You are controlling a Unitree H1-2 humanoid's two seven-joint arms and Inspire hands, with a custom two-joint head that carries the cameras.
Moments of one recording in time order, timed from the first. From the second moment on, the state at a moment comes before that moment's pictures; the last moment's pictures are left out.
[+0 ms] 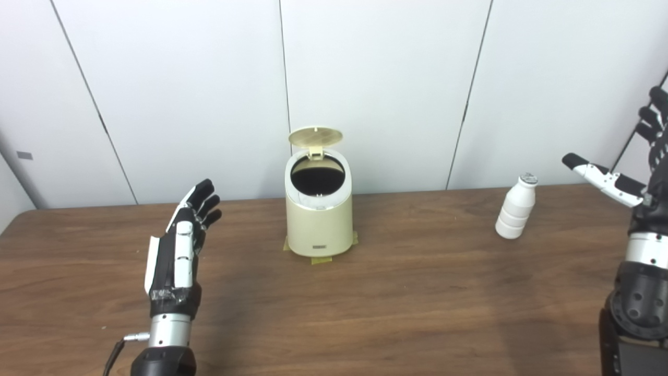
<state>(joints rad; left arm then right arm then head) -0.17 0.04 0.08 -0.12 -0.09 -0.11 0.00 -0.32 -0.29 -0.39 -0.08 -0.23 -0.09 -0.32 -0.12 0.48</state>
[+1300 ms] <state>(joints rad) -0.17 0.05 0.08 -0.12 -0.05 -0.14 0.00 -0.25 -0.24 -0.29 0.02 -0.20 0.05 -0.28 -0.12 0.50</state>
